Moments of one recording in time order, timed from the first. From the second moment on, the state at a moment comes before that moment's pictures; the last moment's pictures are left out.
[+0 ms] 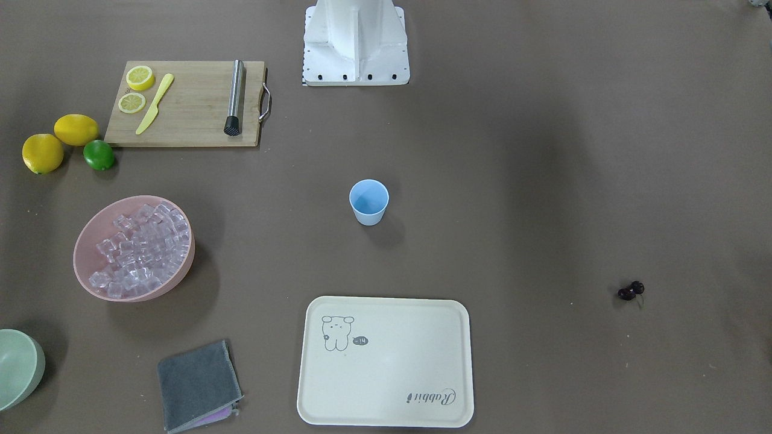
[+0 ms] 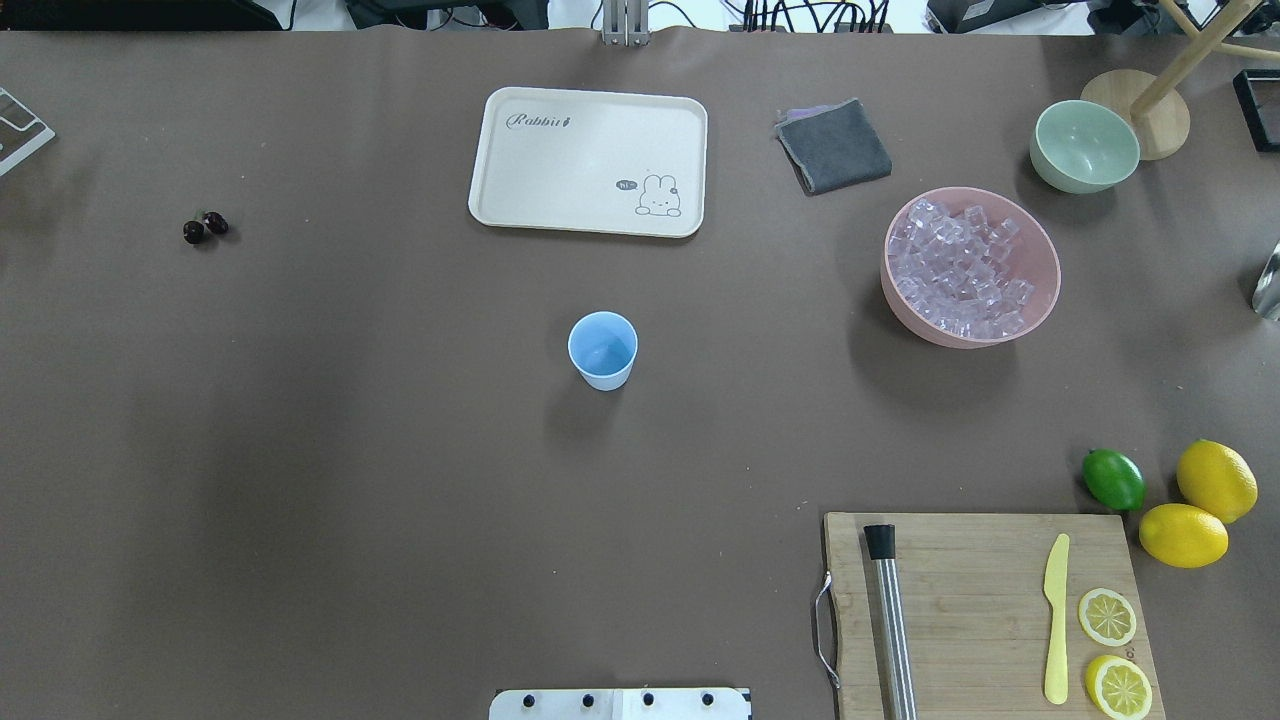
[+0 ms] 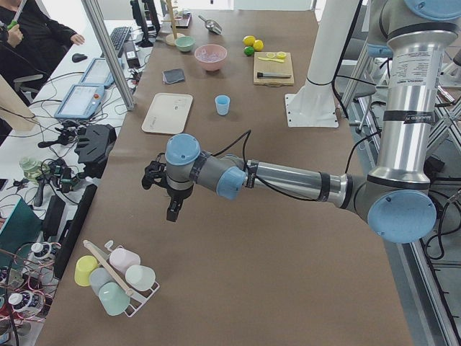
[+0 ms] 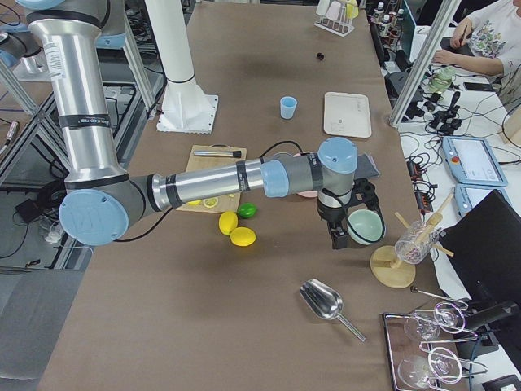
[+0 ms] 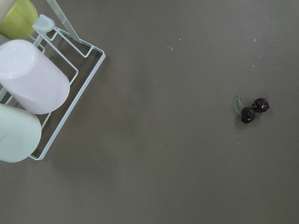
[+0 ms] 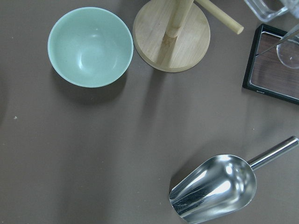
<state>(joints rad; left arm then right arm) -1.48 -1.62 -1.66 -1.84 -2.33 -0.18 1.52 -1.42 1.65 -1.57 2.26 -0.08</state>
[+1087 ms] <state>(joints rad) -1.49 -1.62 -1.65 -1.85 -2.33 -0.20 1.44 -1.41 1.70 -1.57 2.29 0.05</state>
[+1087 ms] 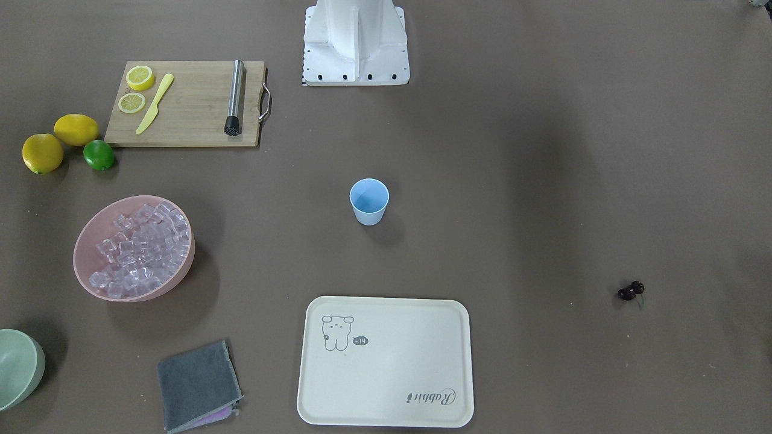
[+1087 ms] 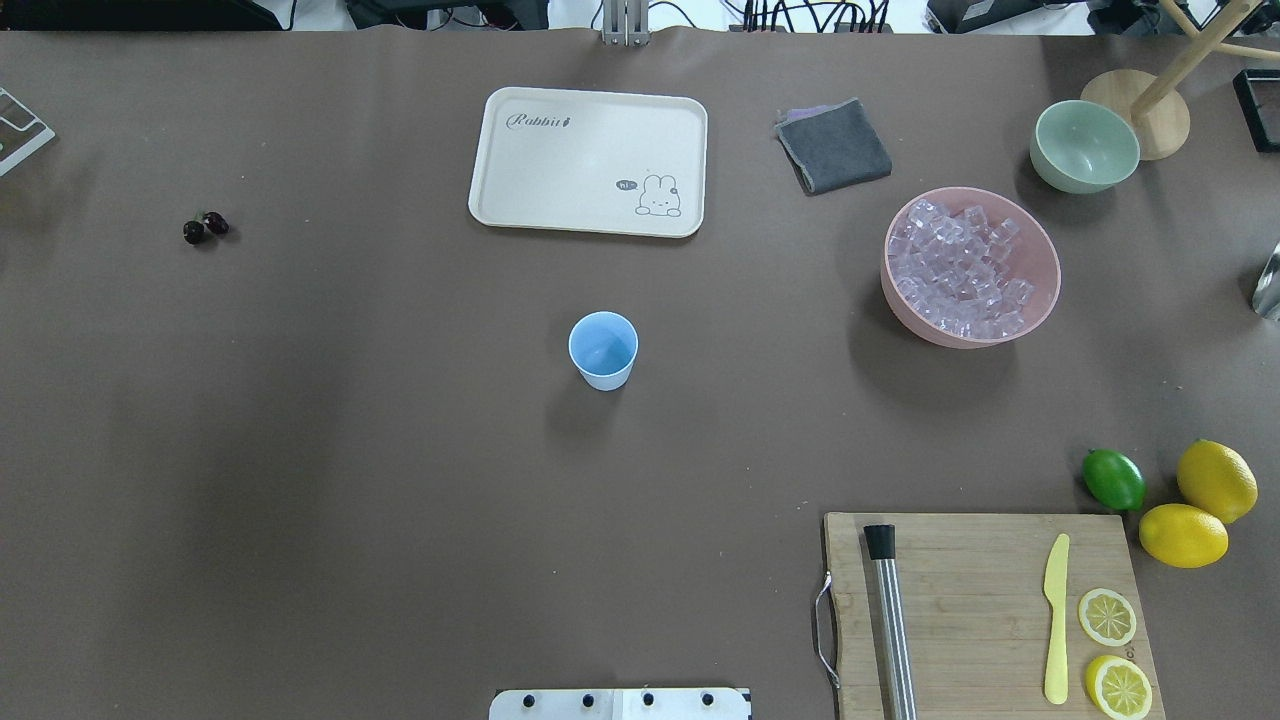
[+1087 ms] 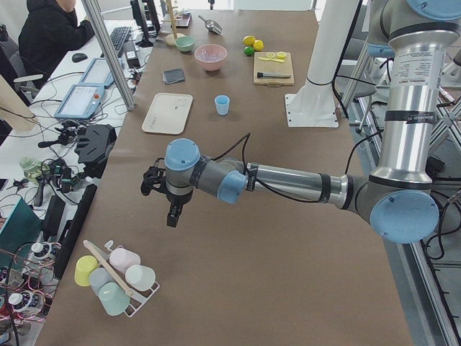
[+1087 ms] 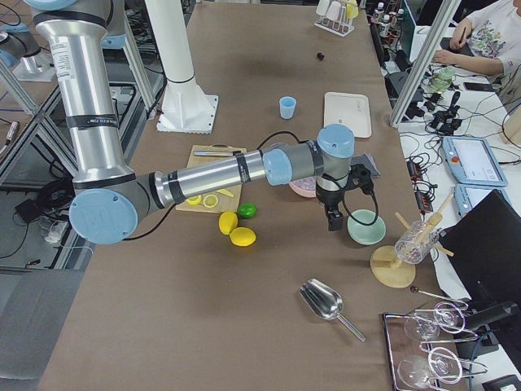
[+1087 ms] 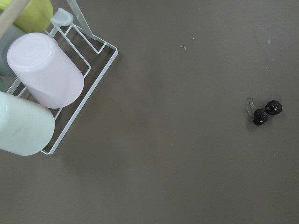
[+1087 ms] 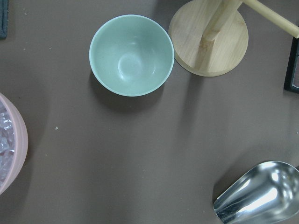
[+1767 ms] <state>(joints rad) -1.52 -1.61 -1.66 -1.85 -2.33 -0.19 1.42 -1.38 1.75 -1.57 2.35 0.11</state>
